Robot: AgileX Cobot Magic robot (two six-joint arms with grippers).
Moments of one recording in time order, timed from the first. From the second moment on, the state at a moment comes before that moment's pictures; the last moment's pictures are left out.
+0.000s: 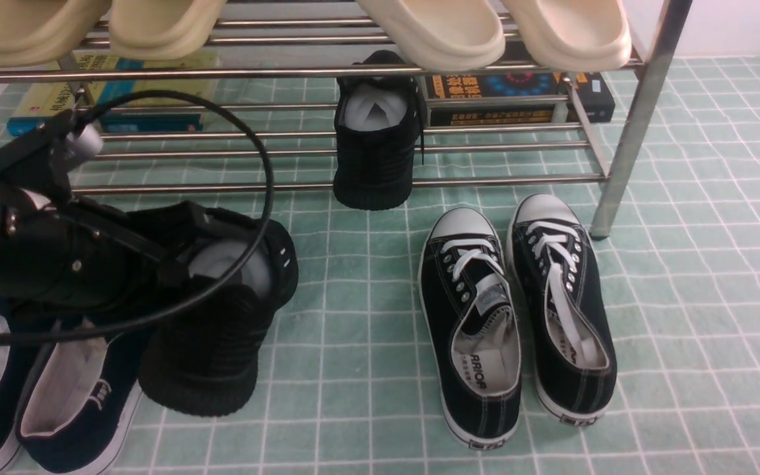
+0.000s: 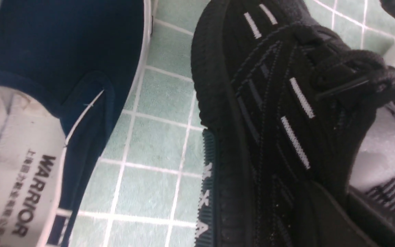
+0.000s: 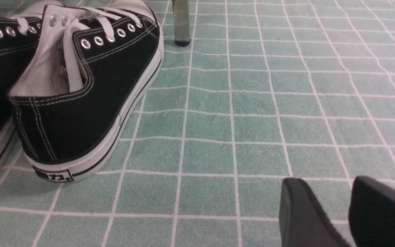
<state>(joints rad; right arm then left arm) 0.03 -0.01 0.01 0.04 0.39 0.00 -0.20 1.24 -0.85 -0.27 0.57 -0.31</state>
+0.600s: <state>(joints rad) 0.03 -0.01 0.01 0.04 0.39 0.00 -0.20 1.31 -0.76 -0.30 0.53 -0.27</state>
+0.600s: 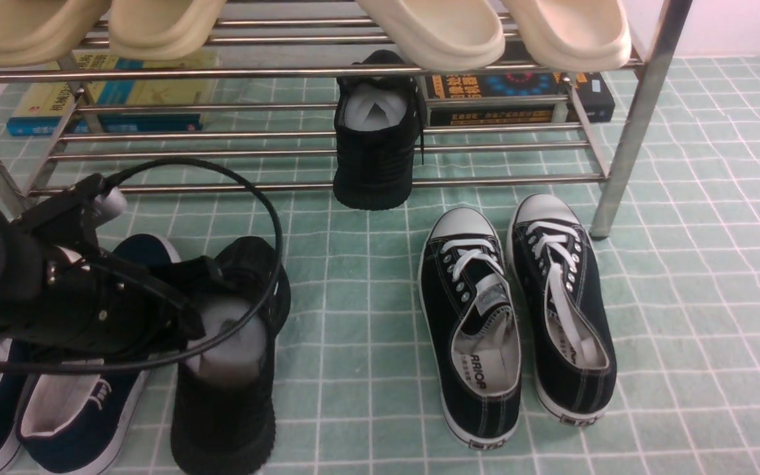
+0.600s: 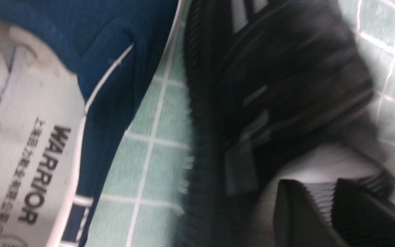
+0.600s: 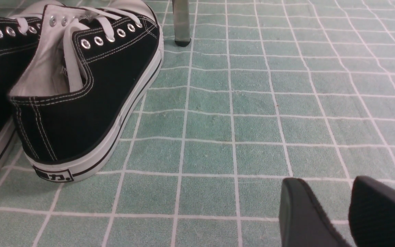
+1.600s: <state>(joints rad) 0.03 -0.01 0.02 0.32 0.30 0.28 -0.20 0.90 -0.89 0.03 1.08 -0.29</state>
